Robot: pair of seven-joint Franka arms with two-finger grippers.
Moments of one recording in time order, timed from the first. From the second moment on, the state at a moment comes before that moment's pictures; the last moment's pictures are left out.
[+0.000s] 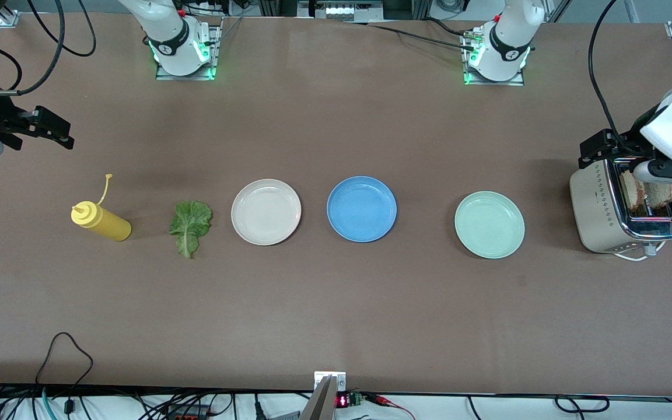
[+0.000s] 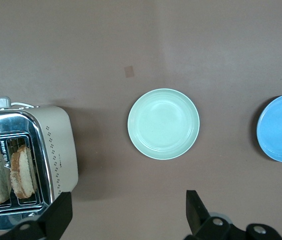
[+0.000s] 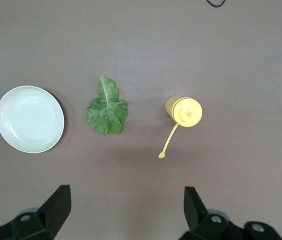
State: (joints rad) left arm 0.00 0.05 -0.03 -1.63 -0.02 1.66 0.04; right arm -0.09 0.01 0.12 -1.61 -0.01 1.60 -0.01
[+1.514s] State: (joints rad) left arm 0.16 0.12 -0.02 -1.62 0.19 1.64 0.16; right arm -0.09 0.01 0.12 -1.61 -0.01 1.60 -0.01
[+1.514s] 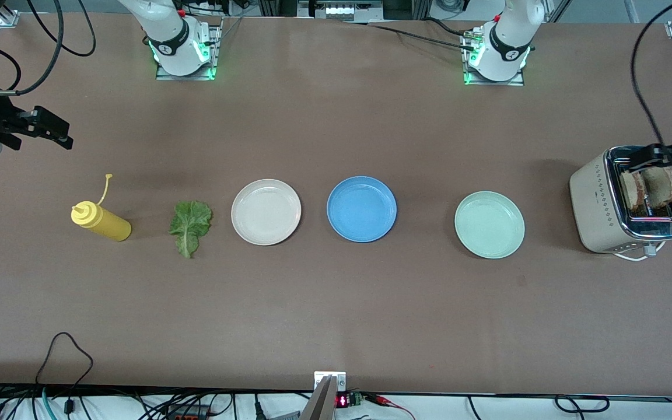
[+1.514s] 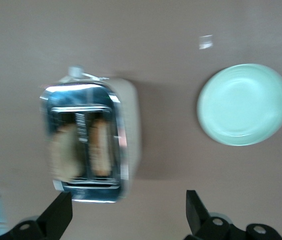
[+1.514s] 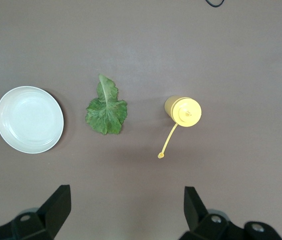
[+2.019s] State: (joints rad) left arm 0.25 0.19 -0.02 -1.67 0.25 1.72 0.27; right arm -0.09 0.01 0.12 -1.62 -0.01 1.60 -0.01
